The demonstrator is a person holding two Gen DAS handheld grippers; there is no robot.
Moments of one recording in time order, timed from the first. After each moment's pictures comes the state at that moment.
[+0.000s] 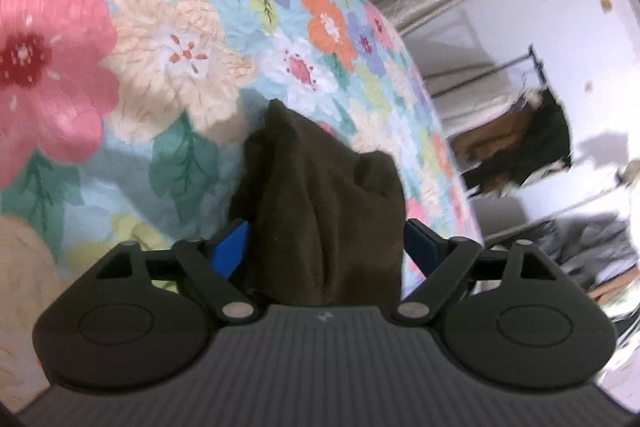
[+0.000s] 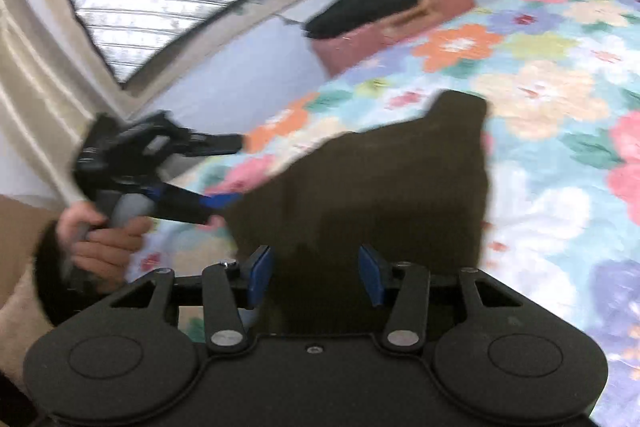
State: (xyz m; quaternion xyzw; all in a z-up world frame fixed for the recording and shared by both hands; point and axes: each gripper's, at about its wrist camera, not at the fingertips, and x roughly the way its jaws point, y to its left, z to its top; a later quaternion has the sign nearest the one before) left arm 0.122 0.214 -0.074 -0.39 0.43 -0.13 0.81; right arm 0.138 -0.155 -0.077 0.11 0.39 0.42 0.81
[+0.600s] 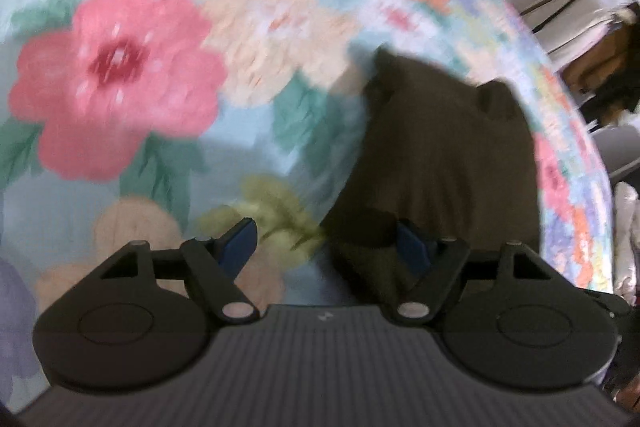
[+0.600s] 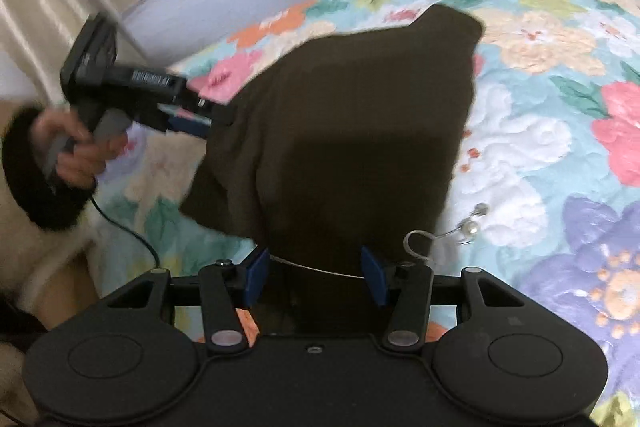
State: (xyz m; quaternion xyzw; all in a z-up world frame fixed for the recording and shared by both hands) left arm 0.100 0.210 -0.078 -0.27 0.46 -0.04 0.84; right arm 0.121 -0.171 -0.088 0.00 0.46 0.43 0.78
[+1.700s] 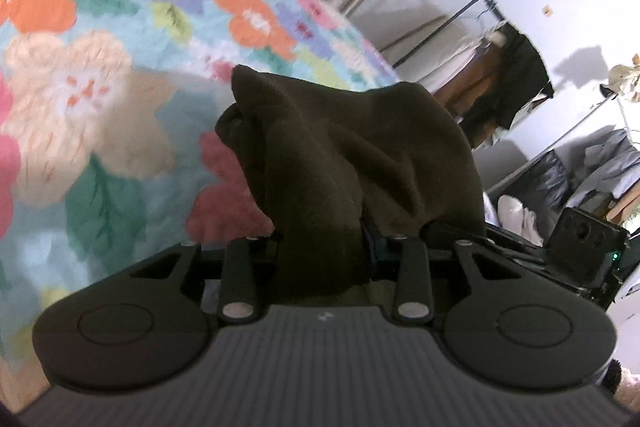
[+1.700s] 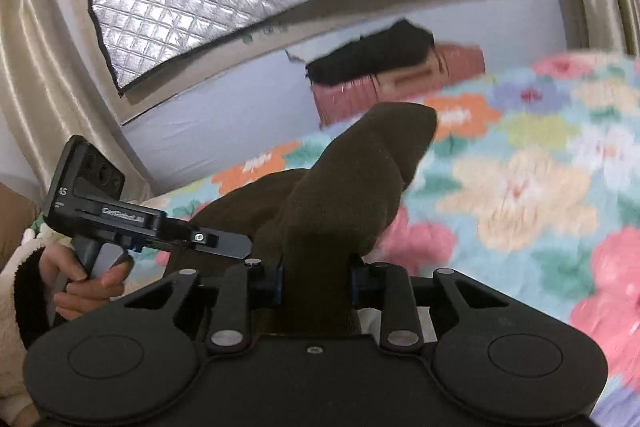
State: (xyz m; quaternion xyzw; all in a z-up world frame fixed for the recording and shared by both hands) left arm 0.146 0.170 -0.064 -0.31 0.34 -0.20 0.86; right arm 0.192 -0.161 -0.057 0.05 0.30 0.44 0.84
